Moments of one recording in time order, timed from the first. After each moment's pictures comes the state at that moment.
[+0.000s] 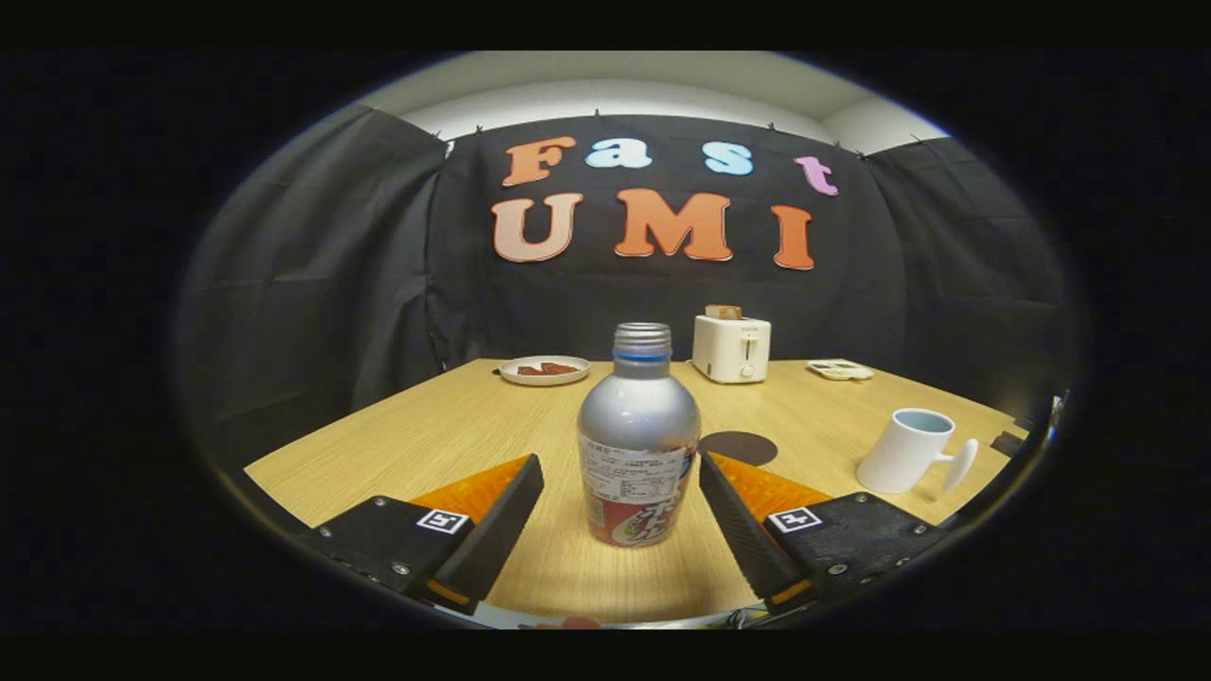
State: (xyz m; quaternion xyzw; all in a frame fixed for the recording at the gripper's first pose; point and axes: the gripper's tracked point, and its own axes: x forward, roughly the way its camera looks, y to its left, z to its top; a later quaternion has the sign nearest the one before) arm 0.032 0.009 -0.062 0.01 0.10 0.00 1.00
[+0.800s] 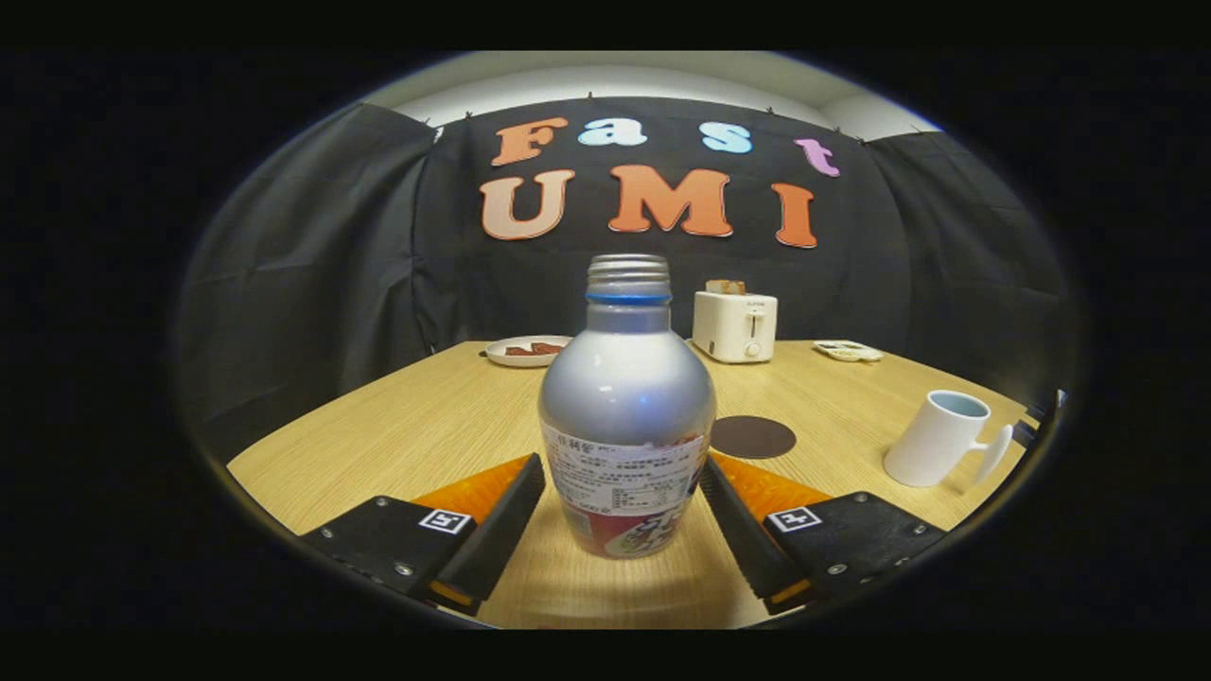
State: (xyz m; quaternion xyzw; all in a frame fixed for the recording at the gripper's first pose) arm 0.066 0.004 -0.094 0.01 0.12 0.00 0.99
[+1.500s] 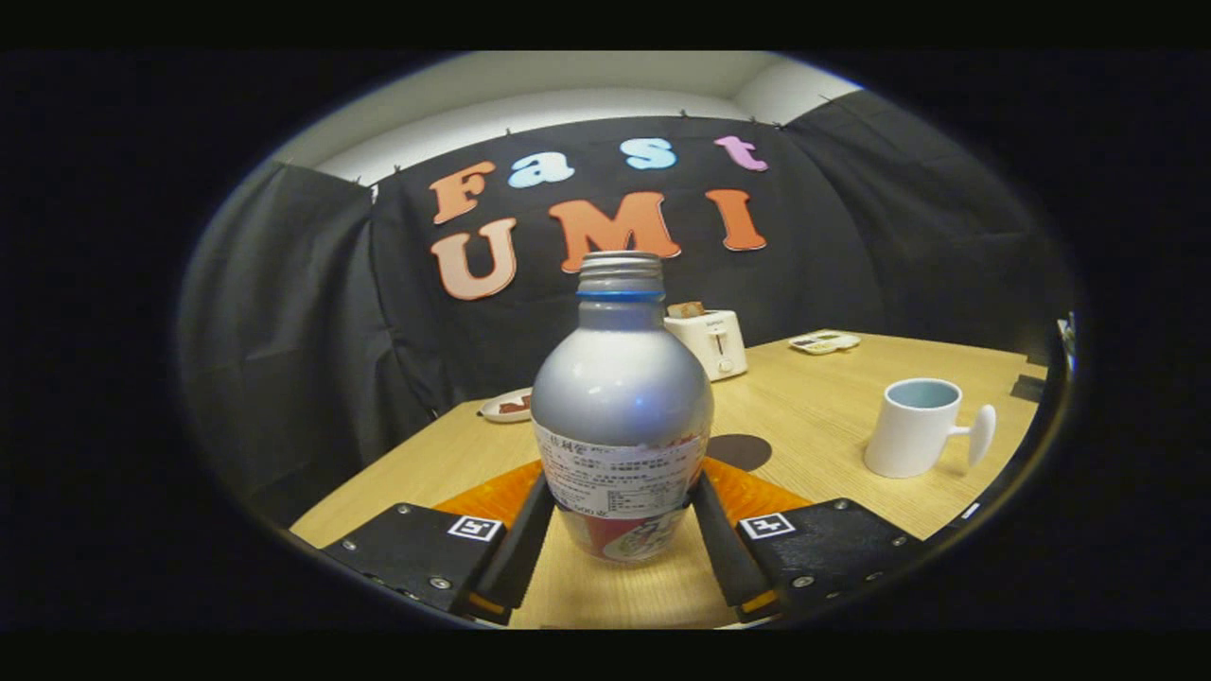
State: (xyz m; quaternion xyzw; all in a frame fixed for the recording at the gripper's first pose) arm 0.053 -0.033 -0.043 0.15 0.07 -0.03 0.99
